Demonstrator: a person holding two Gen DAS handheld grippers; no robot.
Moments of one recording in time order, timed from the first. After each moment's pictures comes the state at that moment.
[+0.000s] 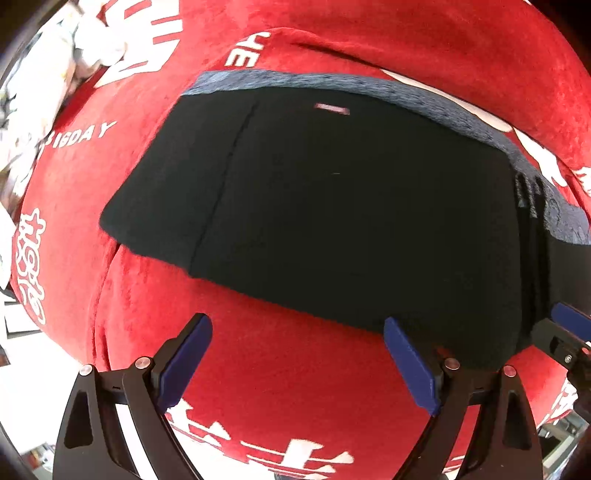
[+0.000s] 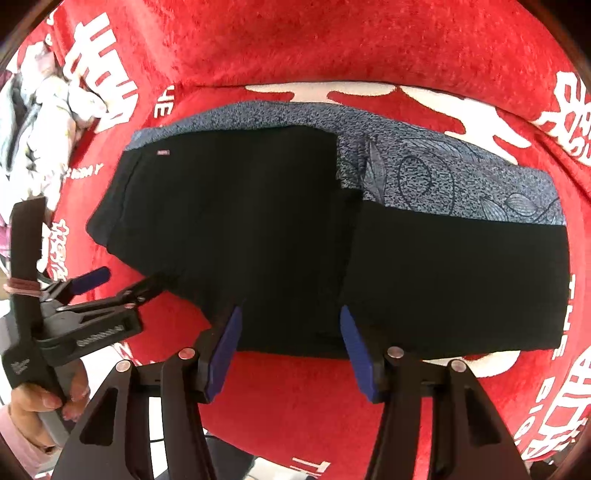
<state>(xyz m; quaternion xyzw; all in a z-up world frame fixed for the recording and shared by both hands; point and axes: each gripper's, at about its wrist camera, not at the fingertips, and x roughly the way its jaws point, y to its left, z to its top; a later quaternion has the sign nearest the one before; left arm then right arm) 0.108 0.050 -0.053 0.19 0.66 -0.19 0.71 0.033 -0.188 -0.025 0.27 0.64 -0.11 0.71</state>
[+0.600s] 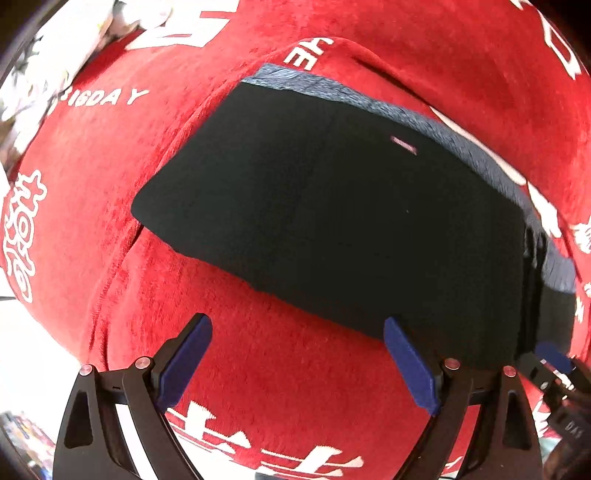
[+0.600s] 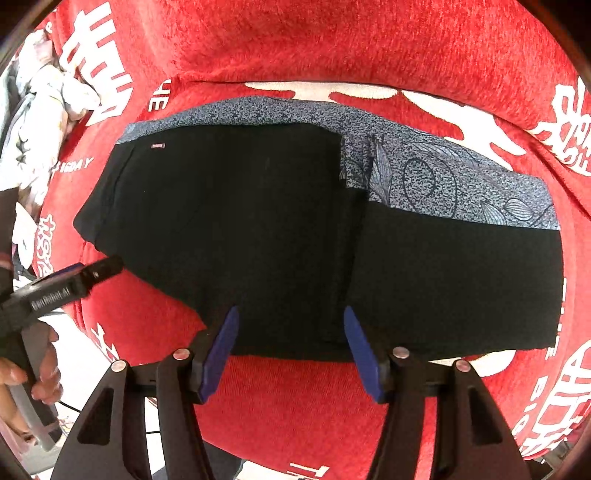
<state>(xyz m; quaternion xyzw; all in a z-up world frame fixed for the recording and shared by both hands) 0.159 0.105 -0.055 0.10 0.68 -0.18 0.71 0.039 -0.175 -0.028 0.25 0.64 -0.13 0.71</state>
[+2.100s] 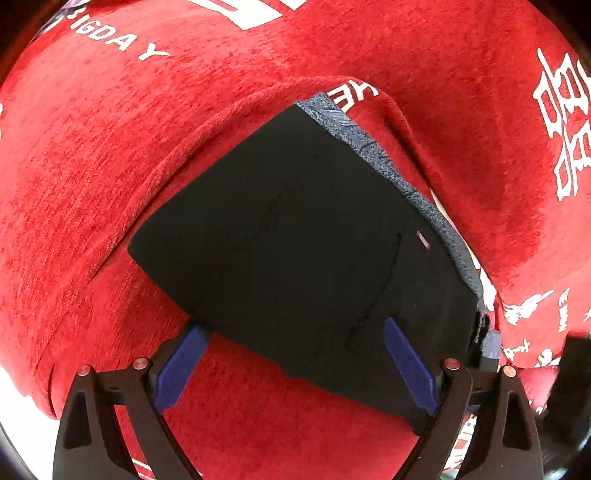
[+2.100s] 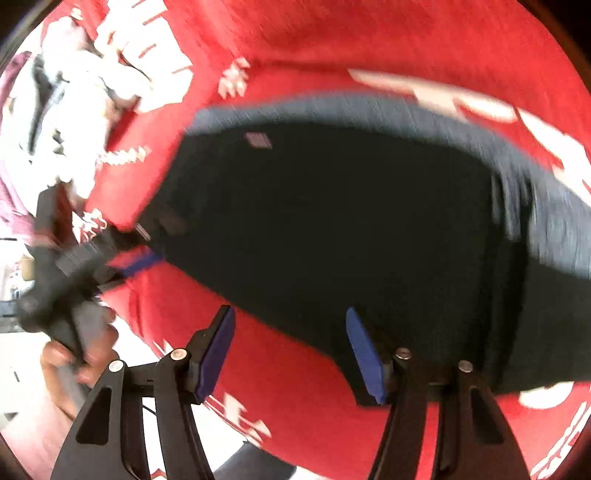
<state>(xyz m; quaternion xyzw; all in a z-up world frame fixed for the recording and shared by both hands) 0.225 0.183 -0.077 -0.10 0.68 -0.23 0.69 0.119 -0.127 -0.030 0.31 0.62 -0.03 0.72</state>
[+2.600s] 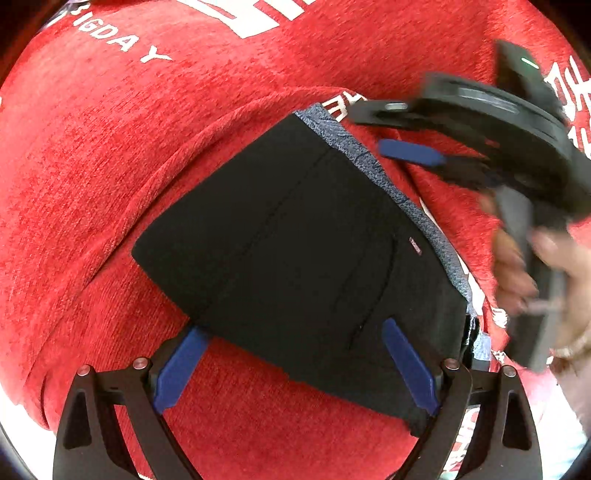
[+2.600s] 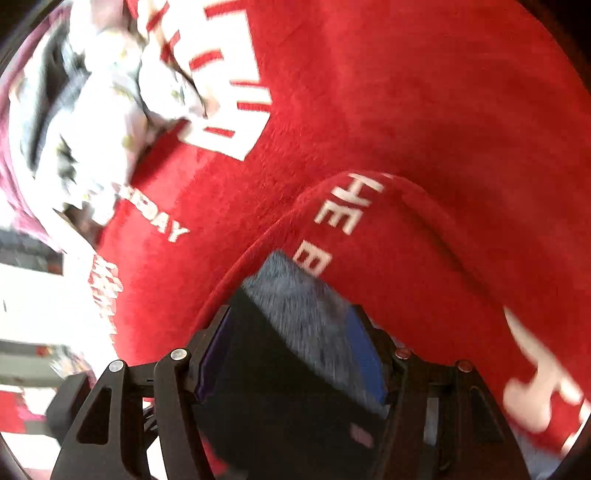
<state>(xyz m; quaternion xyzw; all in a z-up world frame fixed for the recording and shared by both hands) 0.216 0.196 -0.078 -0.13 0.66 -0.25 0.70 0.340 -0.096 -0.064 0.20 0.62 0.08 0.75</state>
